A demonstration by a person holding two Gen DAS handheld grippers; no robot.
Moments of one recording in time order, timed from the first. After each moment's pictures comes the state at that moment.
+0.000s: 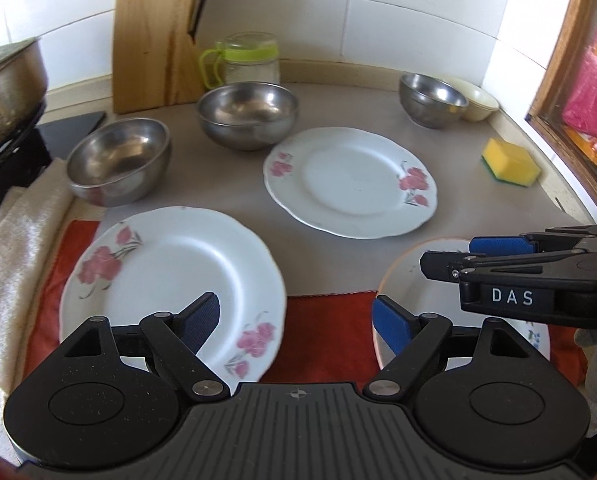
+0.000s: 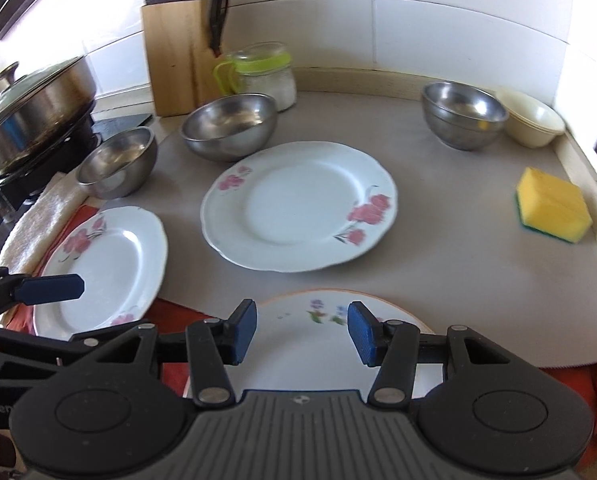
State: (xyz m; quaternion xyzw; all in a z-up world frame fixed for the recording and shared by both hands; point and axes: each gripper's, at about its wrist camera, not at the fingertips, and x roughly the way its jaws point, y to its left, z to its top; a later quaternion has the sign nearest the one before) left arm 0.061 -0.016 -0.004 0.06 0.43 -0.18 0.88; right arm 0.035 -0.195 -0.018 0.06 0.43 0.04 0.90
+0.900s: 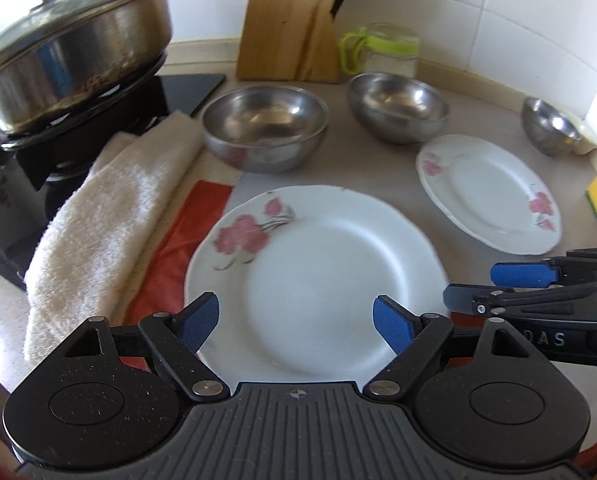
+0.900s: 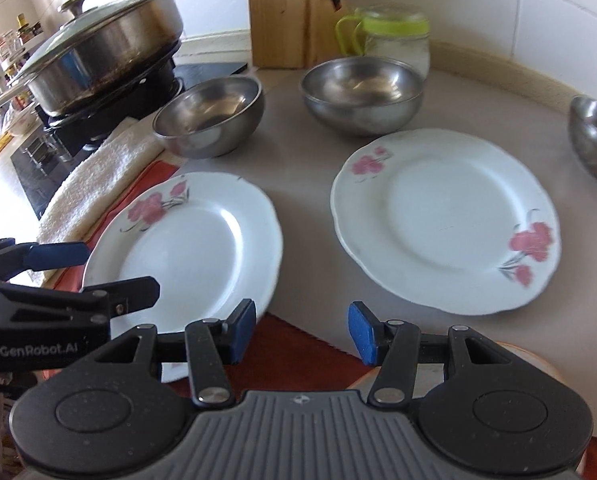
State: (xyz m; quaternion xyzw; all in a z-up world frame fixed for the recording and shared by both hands) left arm 0.089 0.060 -0.016 0.03 0.45 -0.05 0.89; right arm 0.088 -0.120 -0.042 0.03 0.46 0.17 0.87
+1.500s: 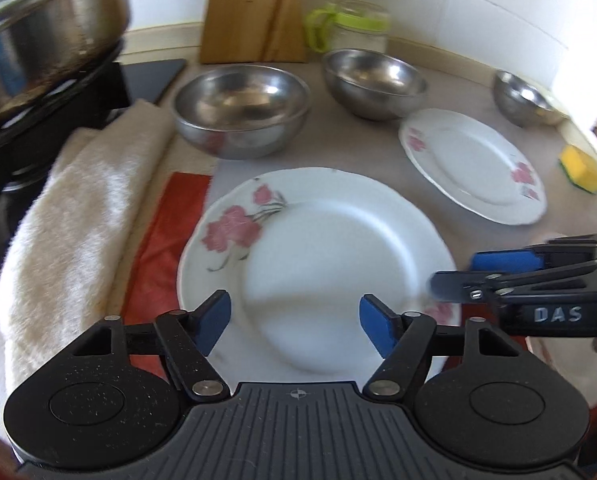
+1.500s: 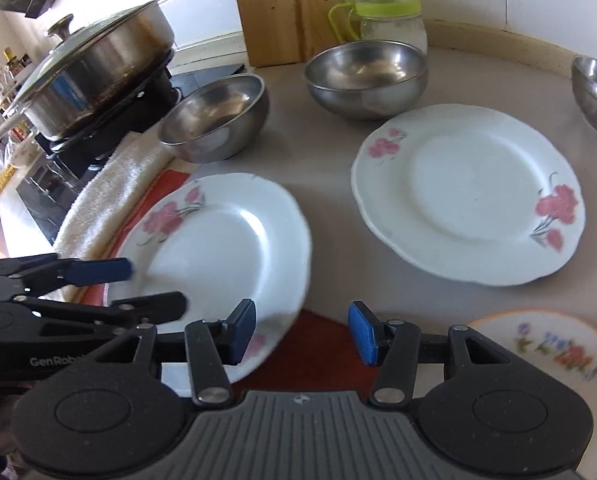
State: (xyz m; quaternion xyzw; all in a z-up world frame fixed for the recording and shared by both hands) left arm 0.103 0.082 -0.029 0.04 0.47 -0.15 0.87; right arm 0.082 -0.112 -0.047 0.09 0.47 0.16 0.86
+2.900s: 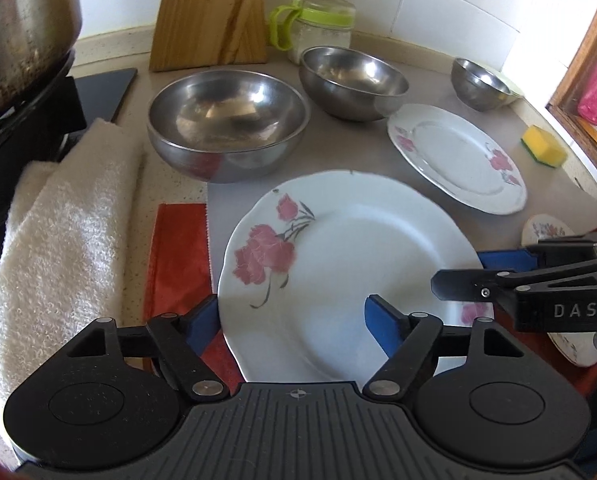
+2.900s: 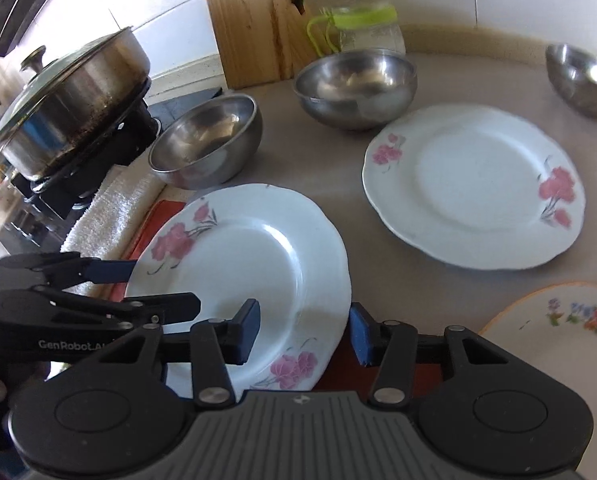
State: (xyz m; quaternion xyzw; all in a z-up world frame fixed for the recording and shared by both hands) left arm 0.144 0.119 -0.041 0.06 0.47 -0.26 0.85; right arm 0.078 -0.085 -0.040 0.12 0.45 0.09 0.88
